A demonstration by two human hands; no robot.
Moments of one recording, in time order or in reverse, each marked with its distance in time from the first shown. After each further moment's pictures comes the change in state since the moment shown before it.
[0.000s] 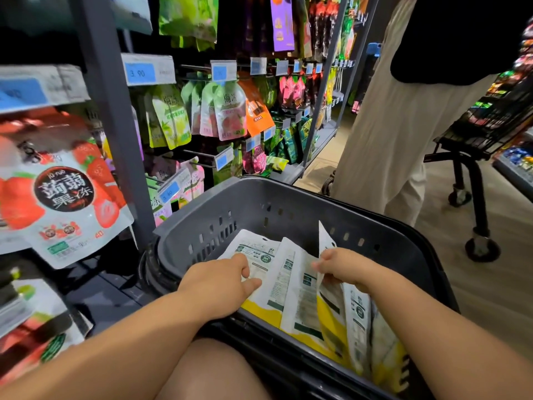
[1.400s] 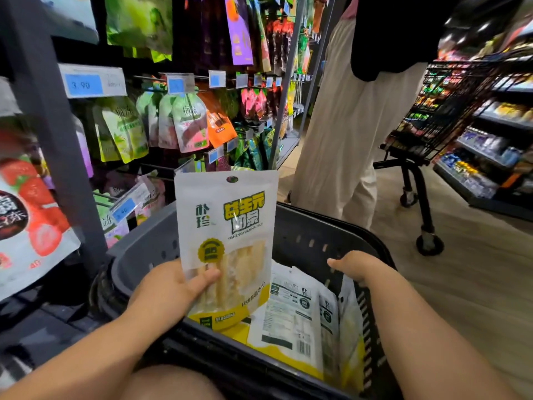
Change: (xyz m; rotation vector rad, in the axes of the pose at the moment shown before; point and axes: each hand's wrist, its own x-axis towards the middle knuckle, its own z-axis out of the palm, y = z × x) left_hand 0.004 -0.016 -0.008 -0.699 0.222 -0.103; right_hand -0.021 0.041 -0.065 -0.139 0.138 0.408
